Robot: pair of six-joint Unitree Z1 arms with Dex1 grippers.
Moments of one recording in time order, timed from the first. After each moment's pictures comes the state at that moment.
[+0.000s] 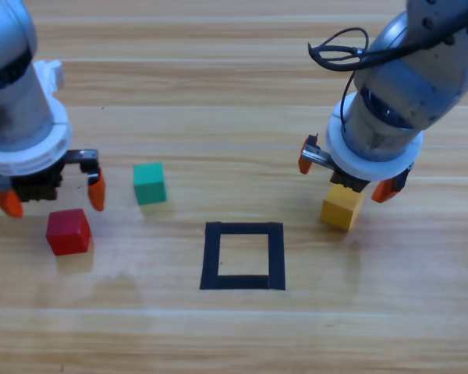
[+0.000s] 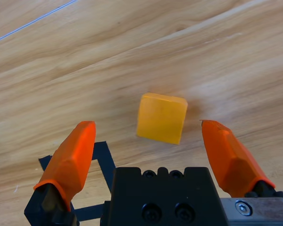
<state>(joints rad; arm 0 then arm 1) -0.52 1.86 -1.27 0.87 0.12 -0.73 0.87 2.10 -1.46 0.62 -0.26 1.18</state>
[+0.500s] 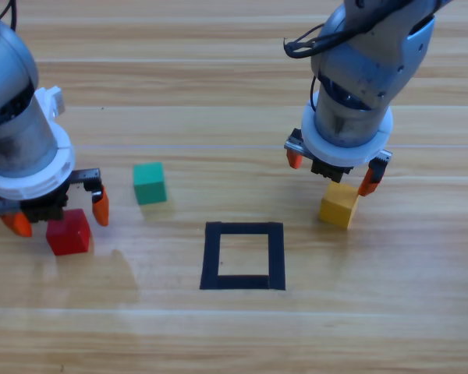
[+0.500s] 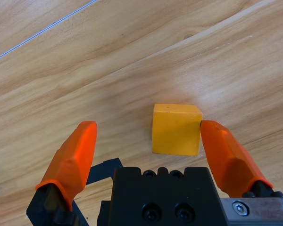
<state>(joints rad) -0.48 1.89 -1.14 0.69 0.09 -0.73 0.86 2.25 -1.72 0.83 -0.27 1.27</state>
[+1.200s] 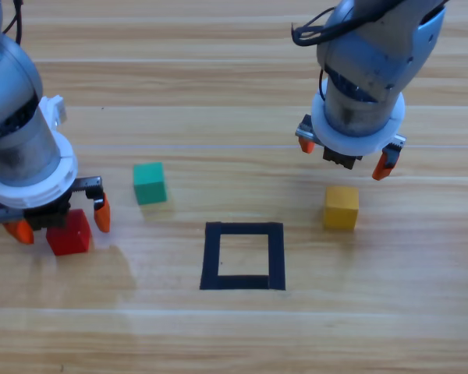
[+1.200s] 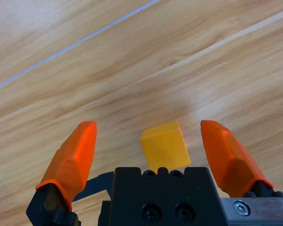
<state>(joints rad) -0.48 1.91 -1.10 0.64 0.09 -0.73 0.87 2.22 -1.71 0.84 -0.37 1.26</state>
